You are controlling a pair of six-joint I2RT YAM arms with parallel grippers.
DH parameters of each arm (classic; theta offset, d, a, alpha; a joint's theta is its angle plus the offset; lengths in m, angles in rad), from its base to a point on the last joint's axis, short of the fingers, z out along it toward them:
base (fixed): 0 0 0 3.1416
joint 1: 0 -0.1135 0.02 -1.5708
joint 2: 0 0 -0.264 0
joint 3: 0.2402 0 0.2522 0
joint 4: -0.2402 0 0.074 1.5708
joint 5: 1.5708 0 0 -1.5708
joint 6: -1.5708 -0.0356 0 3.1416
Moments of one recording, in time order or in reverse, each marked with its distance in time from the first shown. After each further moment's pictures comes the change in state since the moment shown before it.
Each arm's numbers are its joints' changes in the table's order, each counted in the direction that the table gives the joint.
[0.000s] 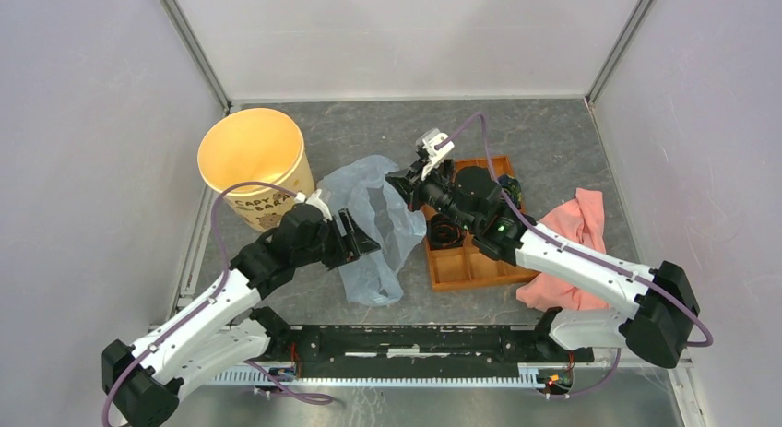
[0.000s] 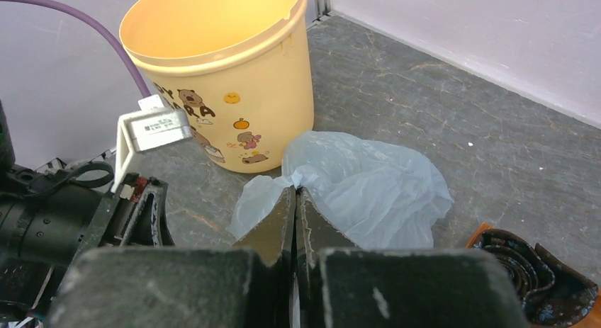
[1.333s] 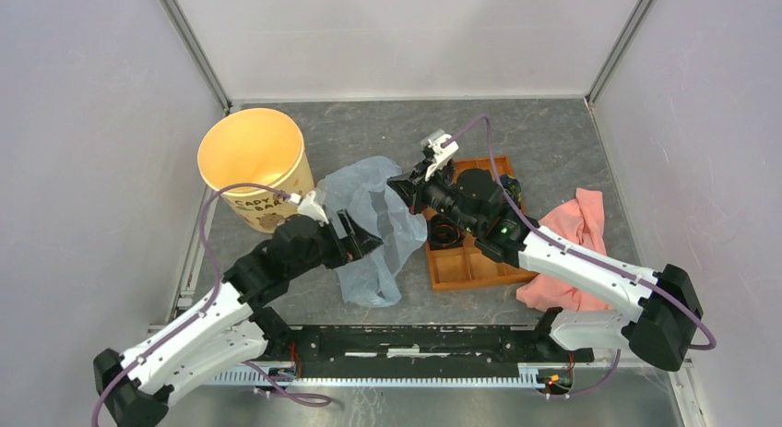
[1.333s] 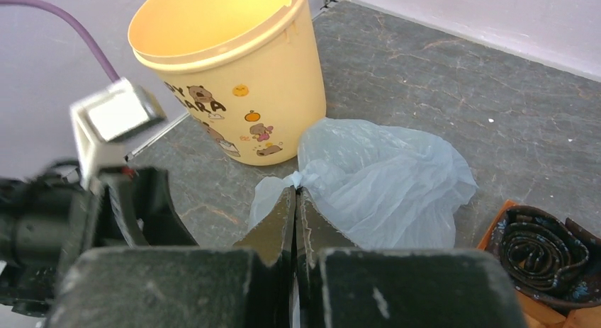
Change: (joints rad) left arm 0.061 0.122 -0.035 0.079 -0.140 -0.007; right arm 0.000 0.025 -0.022 -0.034 0.005 -0.092
